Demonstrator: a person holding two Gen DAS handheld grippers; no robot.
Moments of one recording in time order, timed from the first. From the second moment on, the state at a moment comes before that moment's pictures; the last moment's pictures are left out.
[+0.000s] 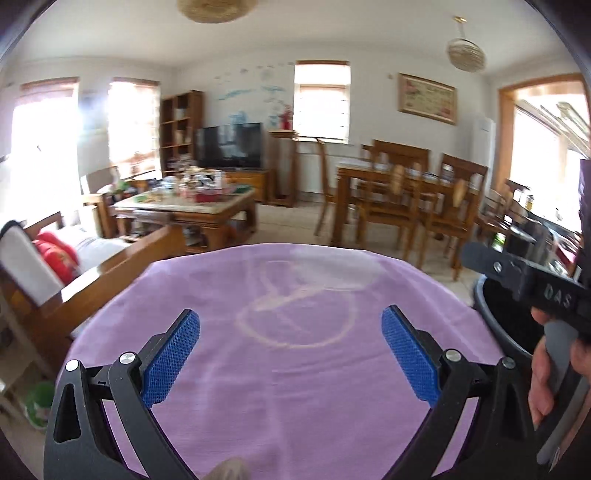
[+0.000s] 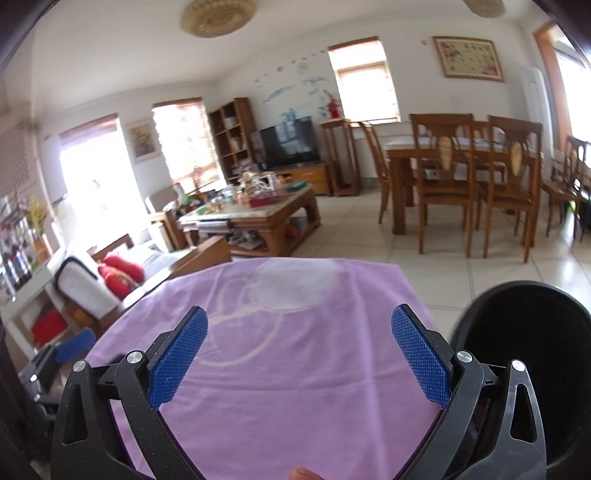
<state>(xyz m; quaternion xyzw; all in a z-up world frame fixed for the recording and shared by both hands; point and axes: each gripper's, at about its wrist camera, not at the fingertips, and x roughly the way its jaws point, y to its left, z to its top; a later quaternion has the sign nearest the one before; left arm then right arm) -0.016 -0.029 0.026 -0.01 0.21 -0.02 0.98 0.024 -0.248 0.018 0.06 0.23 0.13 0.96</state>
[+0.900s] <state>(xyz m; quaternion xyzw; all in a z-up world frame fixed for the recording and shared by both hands) -0.008 0.023 0.008 -0.02 0.25 0.01 0.97 0.040 -0.173 -0.025 0.00 0.22 0.09 0.97</state>
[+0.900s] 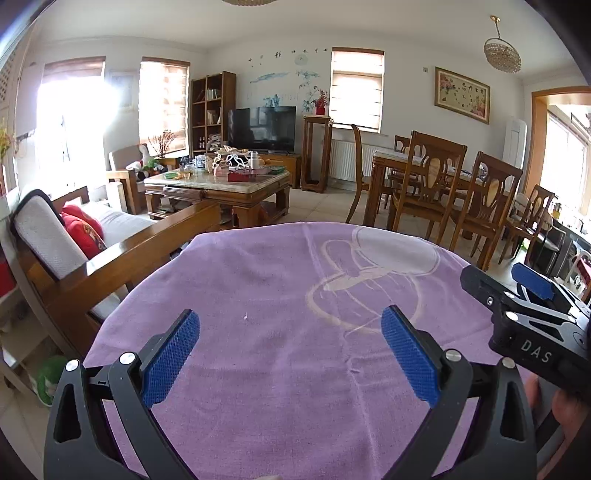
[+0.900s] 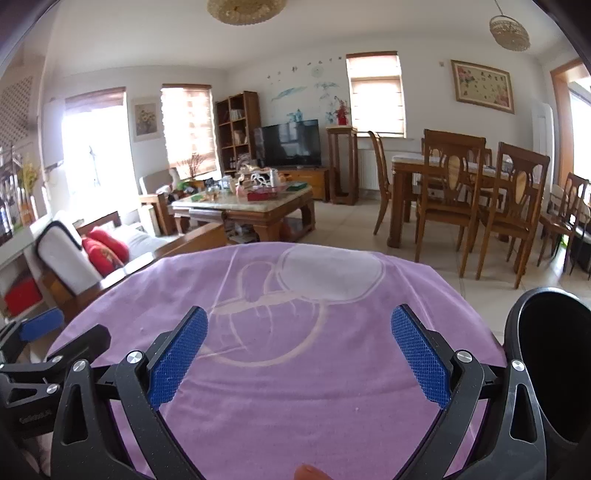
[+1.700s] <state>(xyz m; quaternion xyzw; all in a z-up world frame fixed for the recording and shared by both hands) -0.006 0.011 0.005 0.00 0.26 0.02 0.96 0.050 -0.181 -0.029 0.02 0.23 0.08 0.97</state>
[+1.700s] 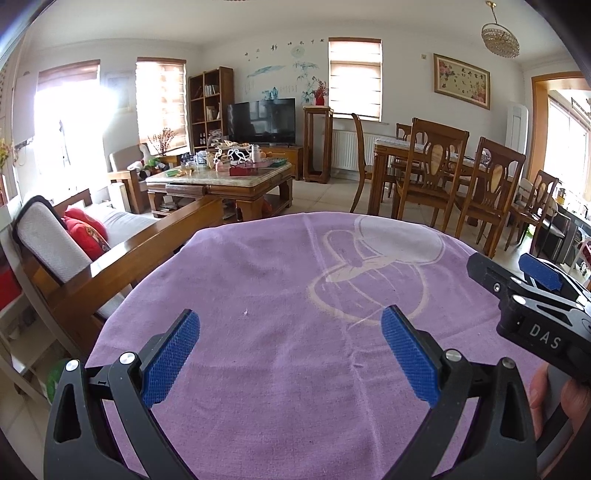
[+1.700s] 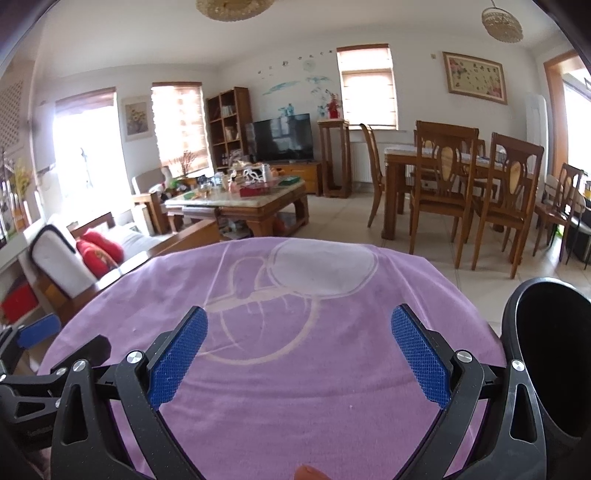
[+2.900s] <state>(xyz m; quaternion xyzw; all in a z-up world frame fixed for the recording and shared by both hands) -0.009 0.011 0.004 0.00 0.26 0.03 0.96 0.047 -0.181 -0.028 0.02 0.23 0.09 0.97</state>
